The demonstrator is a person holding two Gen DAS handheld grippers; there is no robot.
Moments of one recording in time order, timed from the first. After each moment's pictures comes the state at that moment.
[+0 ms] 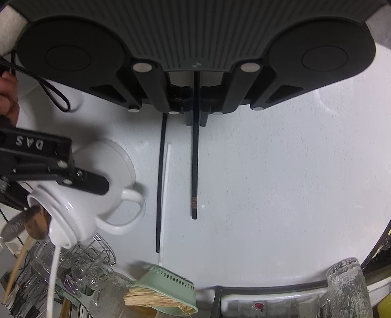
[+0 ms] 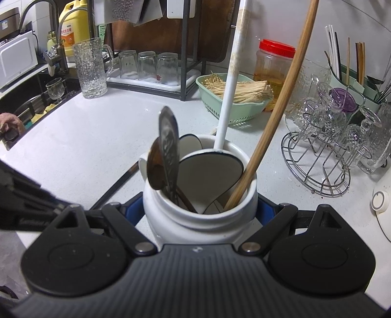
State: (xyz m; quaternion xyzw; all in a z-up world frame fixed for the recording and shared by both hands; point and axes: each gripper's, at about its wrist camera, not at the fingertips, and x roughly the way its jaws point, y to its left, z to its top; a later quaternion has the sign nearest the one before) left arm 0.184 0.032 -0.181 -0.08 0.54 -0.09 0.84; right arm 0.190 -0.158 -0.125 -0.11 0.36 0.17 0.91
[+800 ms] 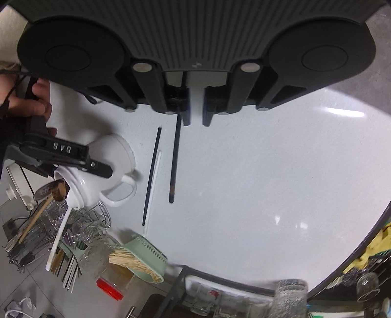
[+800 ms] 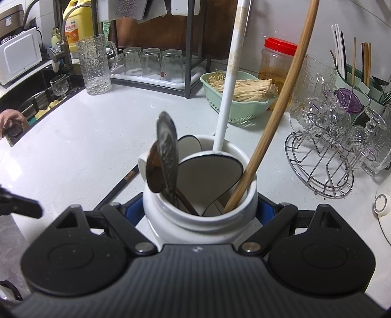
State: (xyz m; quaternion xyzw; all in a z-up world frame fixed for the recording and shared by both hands) left arm 0.115 0.095 -0.147 -0.19 0.50 -0.07 0.84; right arm 0.192 -0.158 -0.123 -0.11 0.37 0.17 0.91
